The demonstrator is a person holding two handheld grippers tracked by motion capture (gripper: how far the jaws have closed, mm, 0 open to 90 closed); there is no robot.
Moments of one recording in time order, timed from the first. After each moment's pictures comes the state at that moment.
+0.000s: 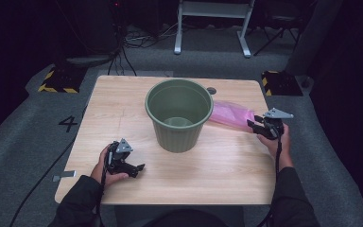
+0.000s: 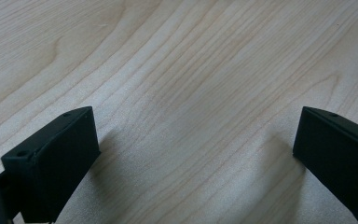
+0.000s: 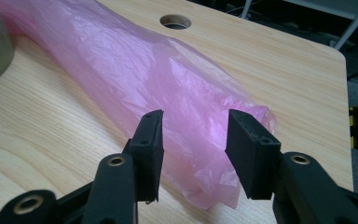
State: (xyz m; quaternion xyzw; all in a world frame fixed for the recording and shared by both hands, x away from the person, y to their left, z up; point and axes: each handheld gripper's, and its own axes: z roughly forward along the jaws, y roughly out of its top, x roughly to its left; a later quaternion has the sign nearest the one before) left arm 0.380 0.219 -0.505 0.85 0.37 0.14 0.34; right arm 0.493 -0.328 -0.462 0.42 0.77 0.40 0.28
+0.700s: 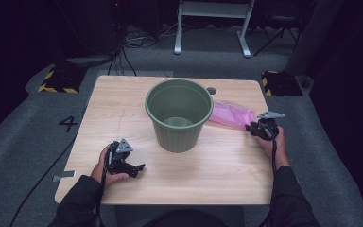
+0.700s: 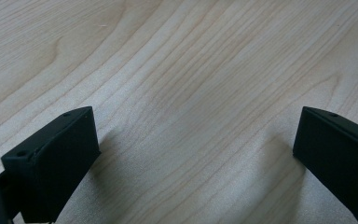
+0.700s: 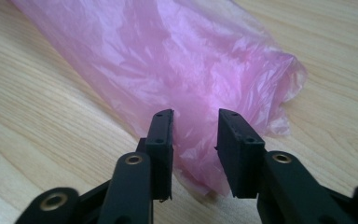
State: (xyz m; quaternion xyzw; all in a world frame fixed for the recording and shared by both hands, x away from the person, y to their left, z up) left arm 0.381 0.218 -0.505 0.85 0.37 0.14 0.34; right arm 0.511 -0.328 -0.492 0.45 0.79 0.34 0.23
